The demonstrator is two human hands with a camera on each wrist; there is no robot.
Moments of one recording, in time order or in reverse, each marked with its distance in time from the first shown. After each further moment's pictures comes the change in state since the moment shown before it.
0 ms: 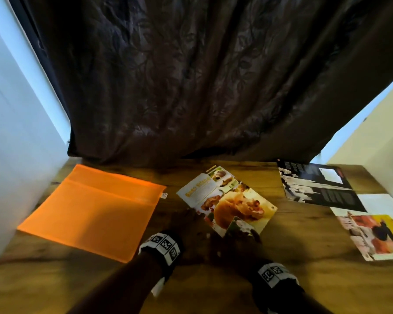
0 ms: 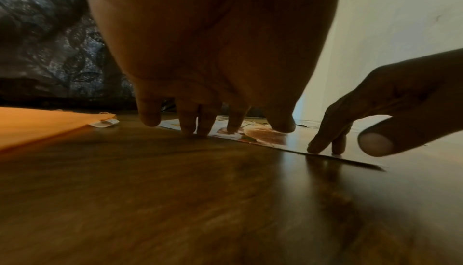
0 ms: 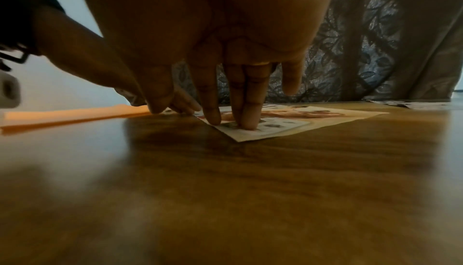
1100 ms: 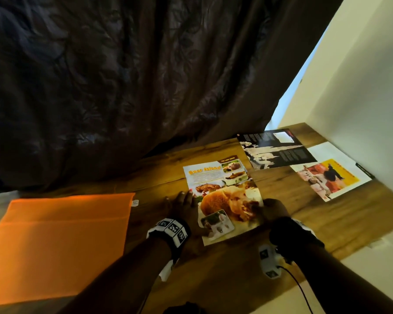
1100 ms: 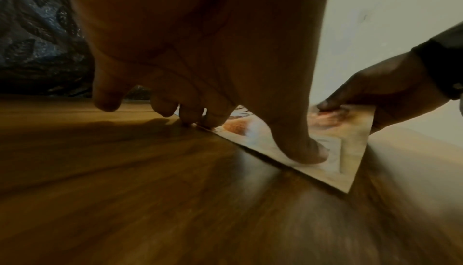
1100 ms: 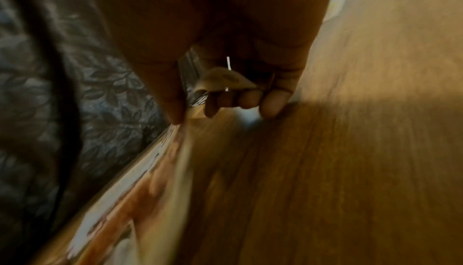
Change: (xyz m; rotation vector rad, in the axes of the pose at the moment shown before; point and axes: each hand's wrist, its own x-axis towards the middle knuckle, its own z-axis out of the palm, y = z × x) left_hand 0.066 0.022 0.017 0.177 -0.205 0.044; right_hand -0.009 0.114 -0.003 0.920 0.196 0.886
